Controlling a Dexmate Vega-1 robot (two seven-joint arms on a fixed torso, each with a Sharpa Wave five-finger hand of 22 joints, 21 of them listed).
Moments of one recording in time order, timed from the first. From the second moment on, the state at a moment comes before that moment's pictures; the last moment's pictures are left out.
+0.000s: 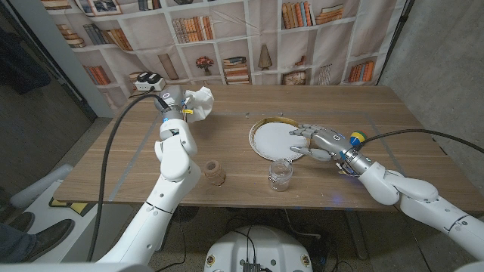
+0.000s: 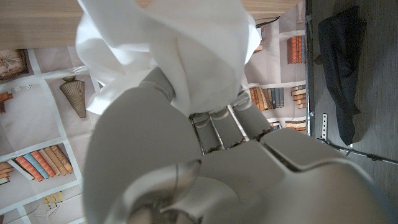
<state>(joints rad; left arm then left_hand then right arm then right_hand) 1.05 0.28 0.31 -2.06 1.29 0.77 -0.09 1.23 0.11 0.40 -0.15 0.17 0.89 0.00 0.49 0.32 0.96 -0.11 0.34 0.54 1.09 -0.18 0.29 0.30 0.92 -0.10 0.62 0.19 -1.15 -0.88 -0.33 -1.63 -0.81 0.44 -0.48 0.25 0.07 0.13 -0.02 0.27 0.42 -0.13 0.23 0.19 0.42 -0.07 0.25 0.18 0.26 -0.04 0.20 0.18 0.30 -0.04 0.21 0.18</state>
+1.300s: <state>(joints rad) 1.04 0.29 0.30 -2.06 1.28 0.77 -0.11 1.22 0.11 0.40 -0.15 0.17 0.89 0.00 0.49 0.32 0.97 -0.11 0.32 0.57 1.09 -0.17 0.28 0.30 0.92 -0.11 0.63 0.19 -1.12 -0.86 -0.39 -1.61 -0.80 0.40 -0.31 0.27 0.10 0.15 -0.03 0.27 0.46 -0.12 0.23 0.19 0.45 -0.09 0.25 0.18 0.29 -0.04 0.19 0.18 0.32 -0.04 0.22 0.18</state>
